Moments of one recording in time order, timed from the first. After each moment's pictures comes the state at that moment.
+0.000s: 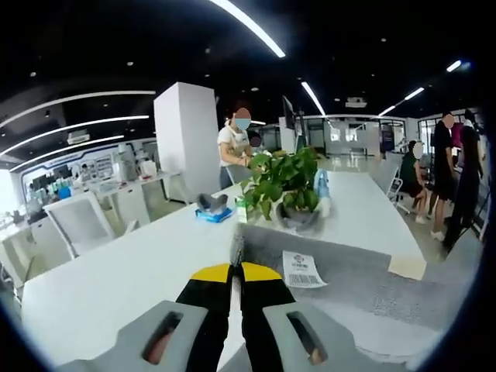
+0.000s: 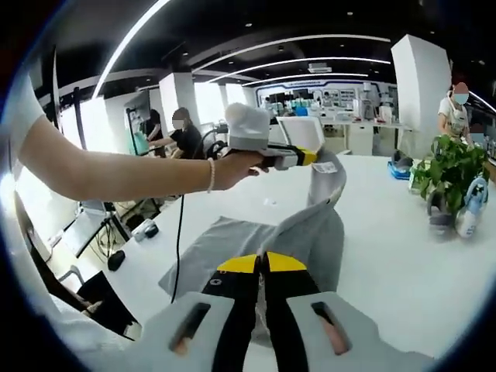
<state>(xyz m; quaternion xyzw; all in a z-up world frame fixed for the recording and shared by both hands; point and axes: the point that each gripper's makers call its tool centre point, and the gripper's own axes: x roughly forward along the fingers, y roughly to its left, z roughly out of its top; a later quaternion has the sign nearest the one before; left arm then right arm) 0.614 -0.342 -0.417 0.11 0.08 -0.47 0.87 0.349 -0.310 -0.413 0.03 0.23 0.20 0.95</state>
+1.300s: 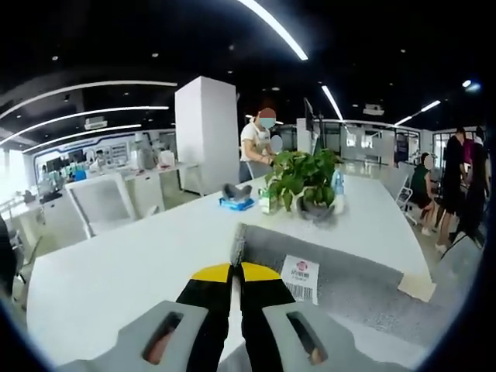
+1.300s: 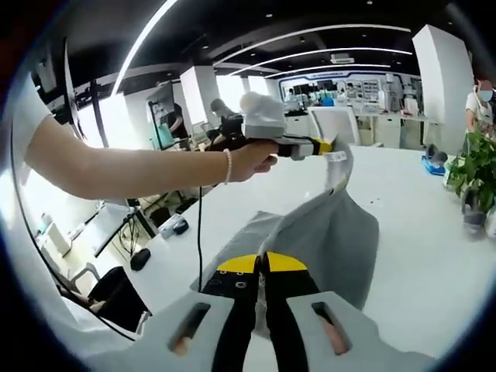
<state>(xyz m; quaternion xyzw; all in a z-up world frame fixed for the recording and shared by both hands) 0.632 -0.247 -0.431 0.09 0.11 -0.43 0.89 0.351 -0.223 -0.431 0.04 0.25 0.27 0.93</state>
